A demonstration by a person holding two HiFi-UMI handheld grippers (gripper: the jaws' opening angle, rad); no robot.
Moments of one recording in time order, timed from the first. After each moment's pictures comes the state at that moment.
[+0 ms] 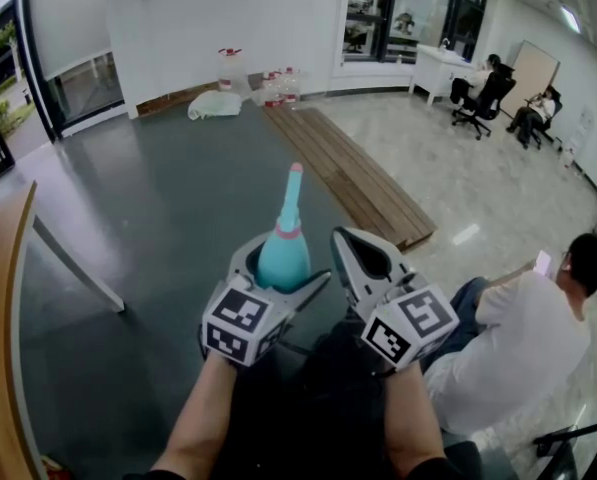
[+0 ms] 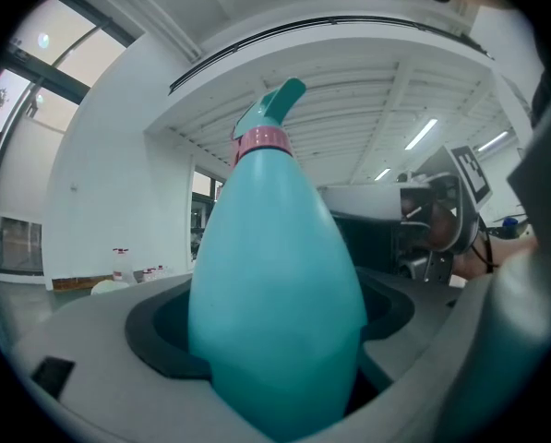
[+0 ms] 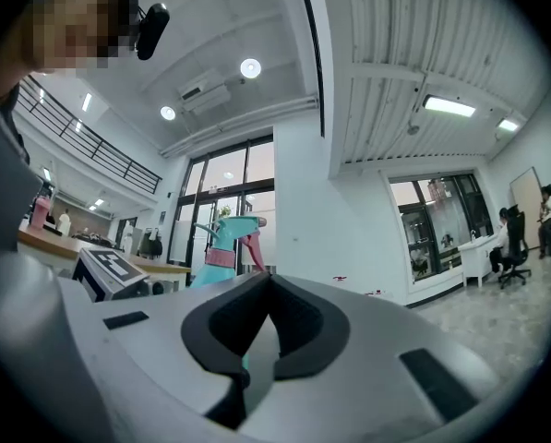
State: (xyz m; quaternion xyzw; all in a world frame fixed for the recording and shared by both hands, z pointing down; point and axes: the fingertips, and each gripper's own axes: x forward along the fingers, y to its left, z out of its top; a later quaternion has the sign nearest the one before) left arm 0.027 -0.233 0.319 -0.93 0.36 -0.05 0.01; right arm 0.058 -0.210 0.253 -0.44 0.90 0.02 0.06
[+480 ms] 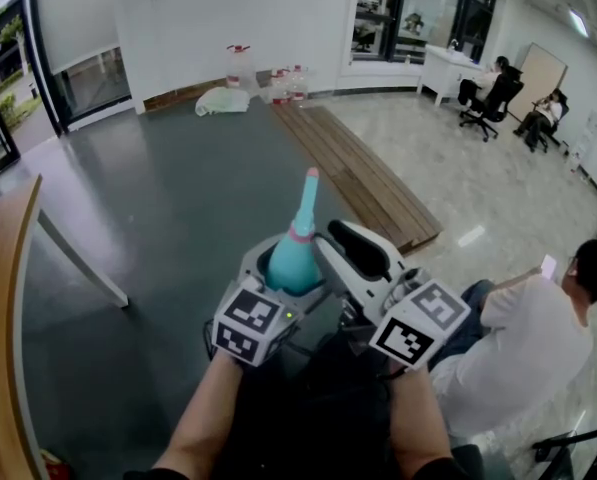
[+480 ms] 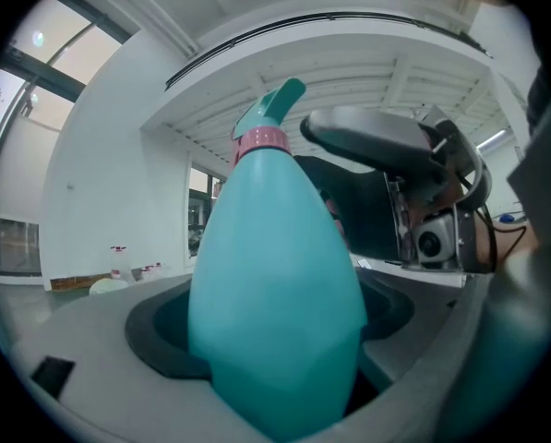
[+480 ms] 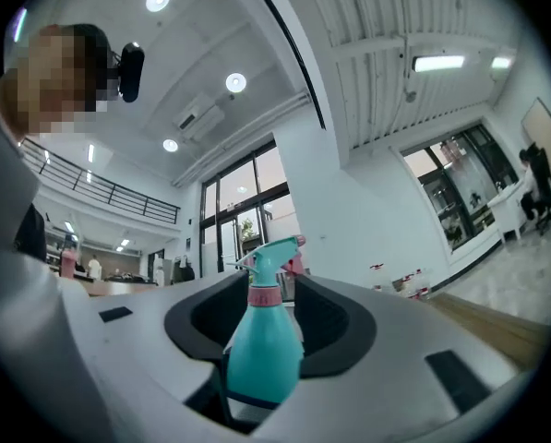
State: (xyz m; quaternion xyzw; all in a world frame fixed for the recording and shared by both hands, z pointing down) left arm 0.028 -0.235 0.333 -0.94 0.35 -0.06 0.01; right arm 0.022 -0.197 0.236 -0.34 0.93 -0.06 0.11
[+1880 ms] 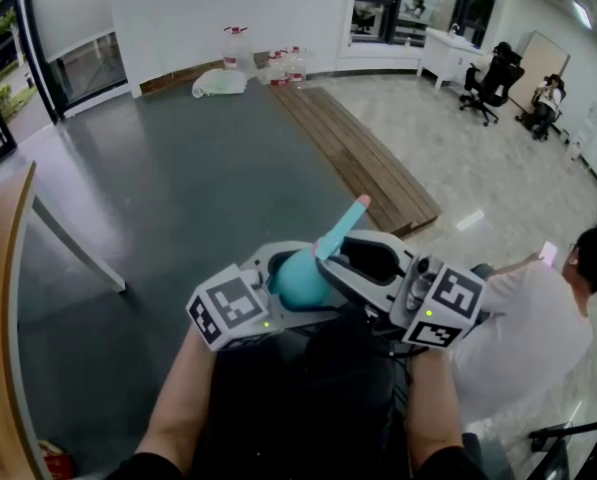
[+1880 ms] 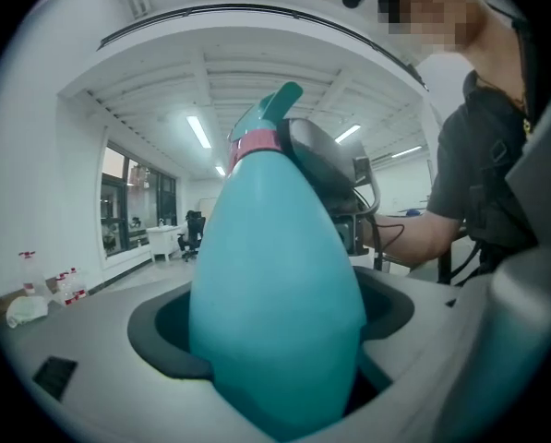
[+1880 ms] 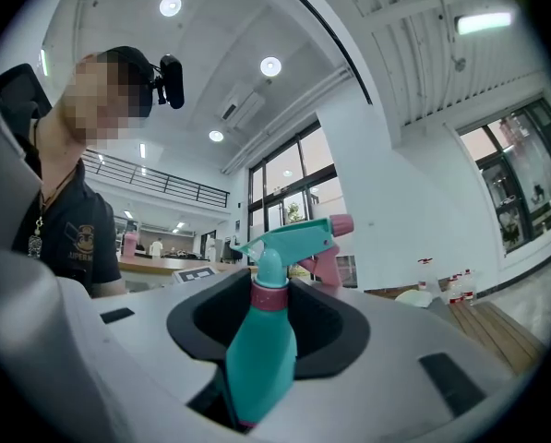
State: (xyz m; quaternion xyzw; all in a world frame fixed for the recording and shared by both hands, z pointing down) left arm 0.061 -0.159 0.350 -0.99 0.10 -0.11 0.04; right arm 0.027 -0.152 0.256 -0.19 0.98 -0.02 0.04
